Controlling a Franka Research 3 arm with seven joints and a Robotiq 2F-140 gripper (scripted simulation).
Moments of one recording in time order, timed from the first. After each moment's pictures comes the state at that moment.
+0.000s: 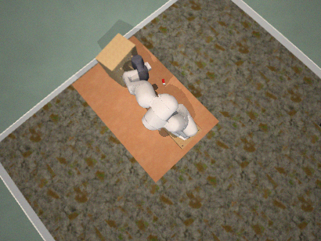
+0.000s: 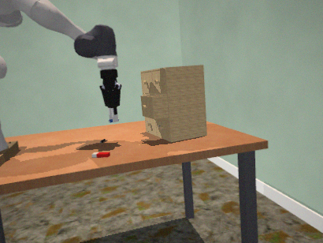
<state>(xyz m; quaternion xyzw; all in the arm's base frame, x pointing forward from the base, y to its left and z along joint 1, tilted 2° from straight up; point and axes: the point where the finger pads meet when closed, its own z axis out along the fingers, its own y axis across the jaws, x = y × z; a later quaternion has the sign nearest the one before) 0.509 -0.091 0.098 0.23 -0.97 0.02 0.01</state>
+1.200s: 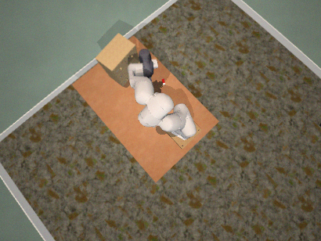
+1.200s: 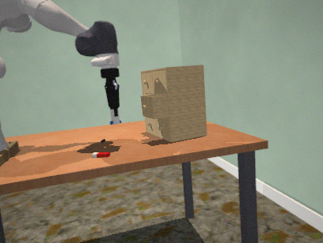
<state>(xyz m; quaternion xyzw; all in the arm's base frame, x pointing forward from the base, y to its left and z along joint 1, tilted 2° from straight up) 0.502 -0.158 0.101 0.05 -1.00 0.02 0.00</state>
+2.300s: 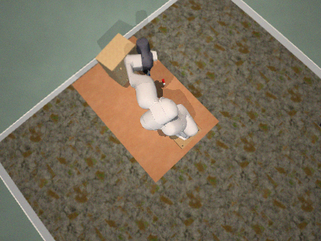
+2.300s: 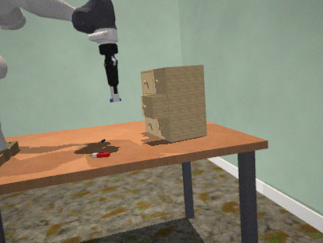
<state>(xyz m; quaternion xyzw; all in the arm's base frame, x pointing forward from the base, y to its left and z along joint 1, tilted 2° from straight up) 0.512 -0.158 0.196 0.03 -1.00 0.02 -0.01</state>
